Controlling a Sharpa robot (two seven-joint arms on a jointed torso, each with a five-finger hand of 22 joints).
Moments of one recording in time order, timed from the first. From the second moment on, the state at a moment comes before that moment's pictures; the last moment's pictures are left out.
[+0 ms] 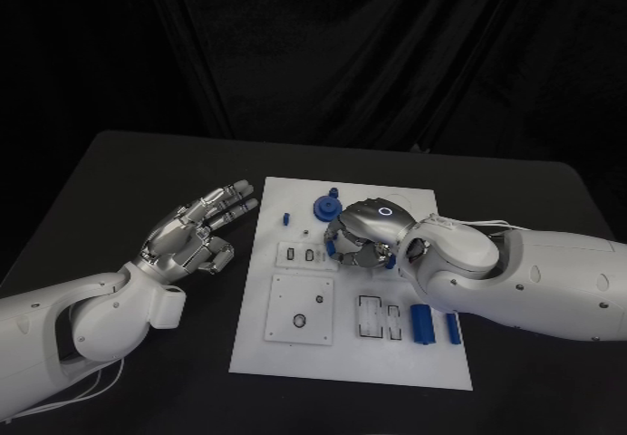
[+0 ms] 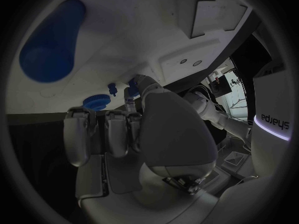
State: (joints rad) left arm 1.23 -1.06 -0.21 1.69 0.11 0.23 0.68; left_hand 1.22 0.29 -0.06 -0.01 0.49 0.43 0.16 0.08 0.08 0.13 0.18 0.26 0.04 0.05 0.26 0.15 0.03 0.01 1.47 0.29 1.57 1.31; right arm 1.35 -0.81 -0.24 1.74 -1.70 -0.39 -0.27; right_hand 1.47 -0.12 0.20 0.20 0.43 1.00 0.10 0.21 0.28 1.47 0.01 1.56 1.31 1.47 -0.06 1.52 1.31 0.02 1.47 0.06 1.48 1.31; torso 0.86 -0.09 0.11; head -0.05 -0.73
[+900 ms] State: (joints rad) left arm 1.23 -1.06 -0.21 1.68 0.11 0.24 0.68; left_hand 1.22 0.29 -0.05 -0.01 0.49 0.43 0.16 0.08 0.08 0.14 0.19 0.27 0.04 0.05 0.26 0.17 0.03 0.01 1.47 0.29 1.57 1.31; right arm 1.35 -0.83 -0.24 1.75 -1.70 -0.39 -0.27; right_hand 1.43 -0.17 0.13 0.26 0.15 0.72 0.10 0.10 0.19 1.47 0.01 1.54 1.31 1.47 -0.06 1.51 1.31 0.02 1.47 0.06 1.46 1.31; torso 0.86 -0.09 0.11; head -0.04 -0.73
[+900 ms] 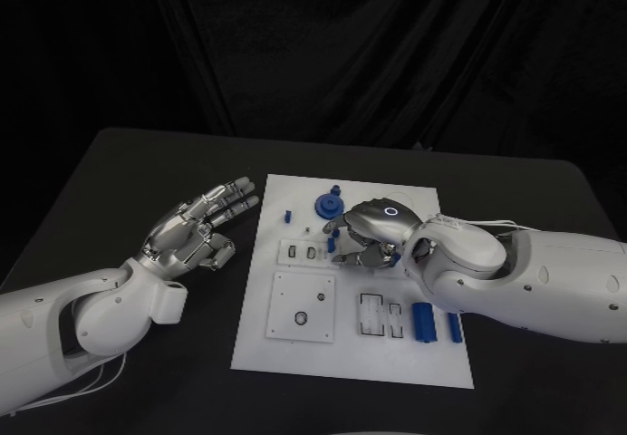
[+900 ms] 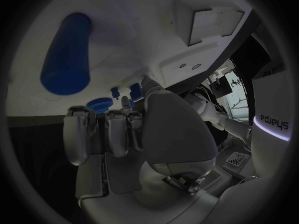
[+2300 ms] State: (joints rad) left arm 1.43 -0.87 -0.21 1.51 -0.35 0.02 0.18; left_hand 1.17 0.14 0.11 0.22 0.40 0.75 0.19 0.28 0.11 1.17 0.14 1.44 1.18 1.43 0.10 1.52 1.31 0.18 0.95 0.22 0.09 0.08; right arm 1.36 -1.01 -0.25 1.69 -1.48 -0.69 -0.04; right_hand 1.47 -0.12 0.15 0.29 0.19 0.77 0.10 0.16 0.17 1.47 0.00 1.53 1.31 1.47 -0.07 1.51 1.31 0.02 1.47 0.05 1.46 1.31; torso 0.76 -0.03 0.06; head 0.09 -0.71
